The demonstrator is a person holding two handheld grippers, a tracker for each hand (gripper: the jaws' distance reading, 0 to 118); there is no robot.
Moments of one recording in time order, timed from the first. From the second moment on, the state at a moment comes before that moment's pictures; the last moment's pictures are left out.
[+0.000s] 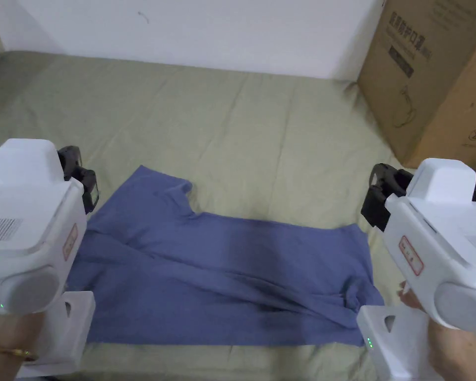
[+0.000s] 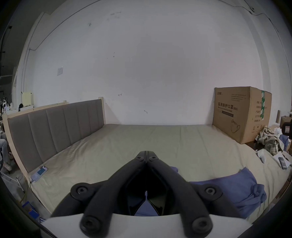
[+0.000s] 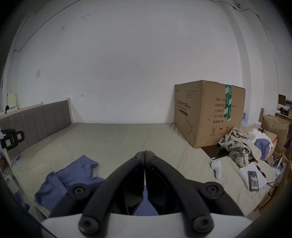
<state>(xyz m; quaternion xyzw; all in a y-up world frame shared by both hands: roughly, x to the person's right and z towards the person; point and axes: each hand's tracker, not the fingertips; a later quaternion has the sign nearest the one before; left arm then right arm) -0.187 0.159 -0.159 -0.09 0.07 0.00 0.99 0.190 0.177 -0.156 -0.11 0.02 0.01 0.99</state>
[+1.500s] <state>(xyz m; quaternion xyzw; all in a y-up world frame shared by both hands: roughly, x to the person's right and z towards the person) -0.249 0.028 -0.428 -0.47 0.00 0.03 0.88 0.198 0.124 -0.305 -0.27 0.04 0.03 0.96</state>
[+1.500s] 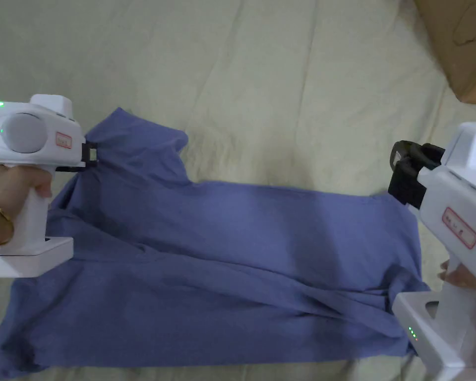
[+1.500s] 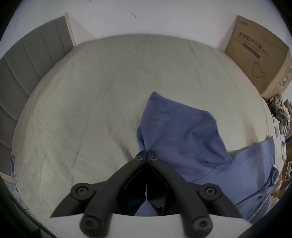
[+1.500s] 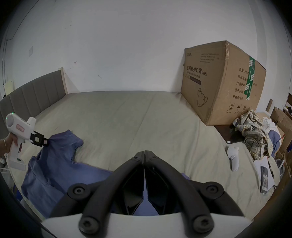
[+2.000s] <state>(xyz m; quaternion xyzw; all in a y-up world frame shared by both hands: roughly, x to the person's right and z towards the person) -0.259 0.054 -0.401 -0.44 0.01 0.08 0.89 0.292 0.030 -0.436 -0.55 -0.08 0.02 0.83</state>
